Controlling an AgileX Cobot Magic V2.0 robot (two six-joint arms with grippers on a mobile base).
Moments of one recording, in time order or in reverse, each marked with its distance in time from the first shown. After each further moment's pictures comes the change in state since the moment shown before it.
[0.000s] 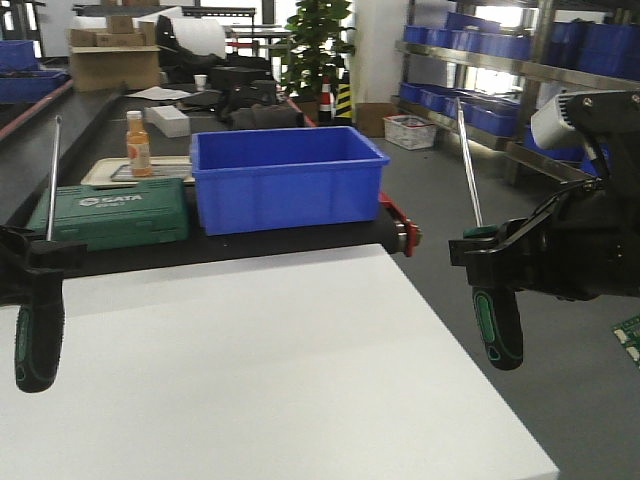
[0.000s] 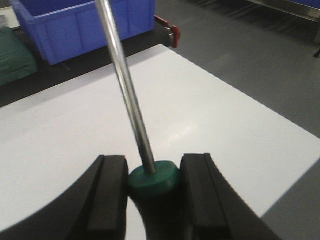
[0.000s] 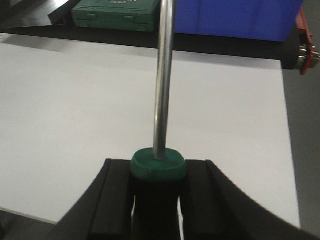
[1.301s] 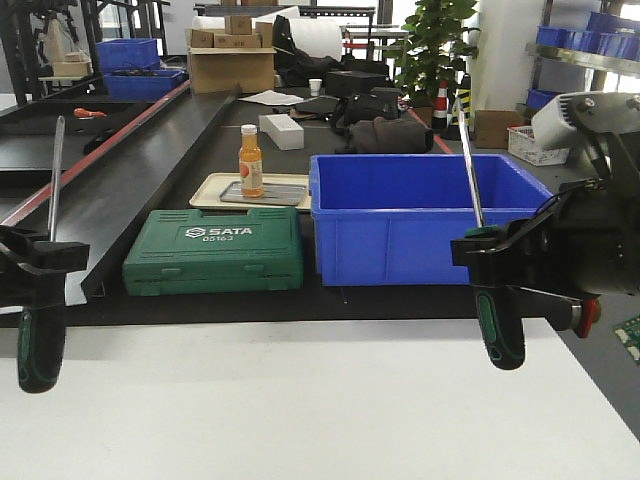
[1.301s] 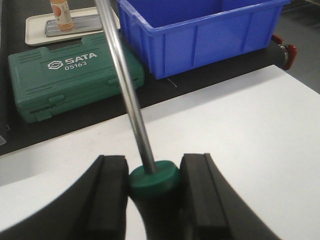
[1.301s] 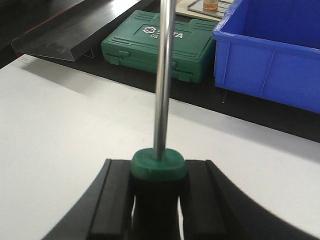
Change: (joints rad) left arm 0.000 -0.001 0.000 -0.001 -0.001 0.000; right arm 0.000 0.000 0.000 0.000 -0.001 0.000
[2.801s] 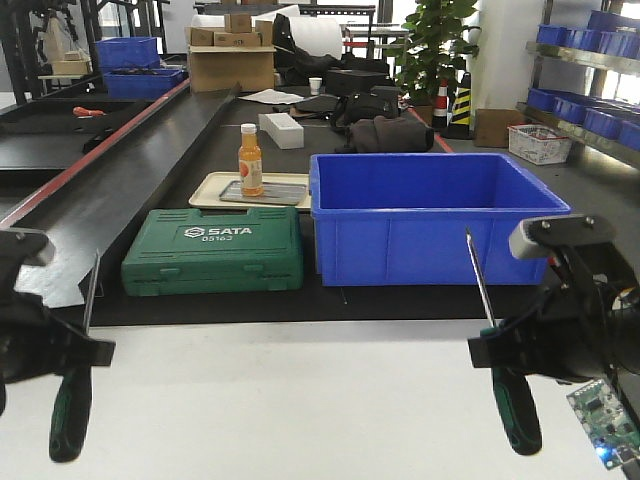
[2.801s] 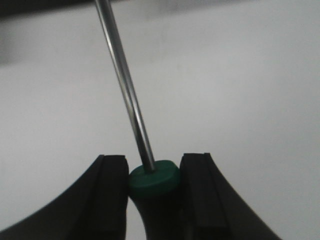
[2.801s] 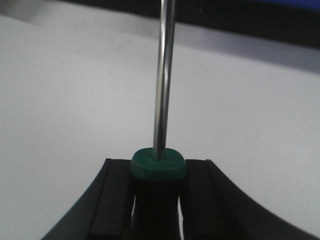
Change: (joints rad) left arm 0.057 0.230 0.070 0.005 -0.033 -0.044; right arm -0.077 0.086 0.157 -0.003 -0.022 -0.010
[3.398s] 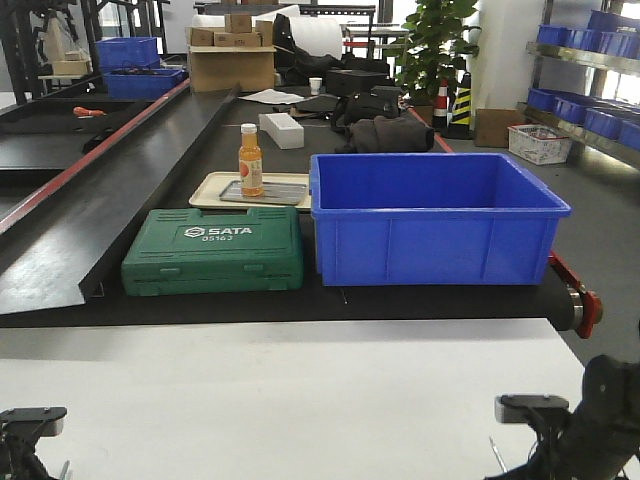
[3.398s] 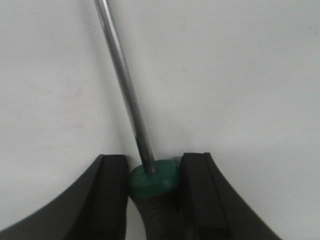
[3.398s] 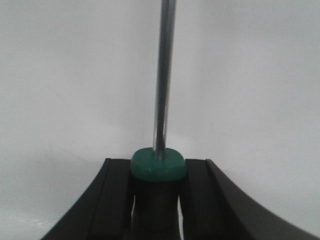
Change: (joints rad) left arm 0.163 0.615 -0.006 0.192 0.142 -0.115; right arm -0.163 0.587 0.000 -0.164 0.155 0.127
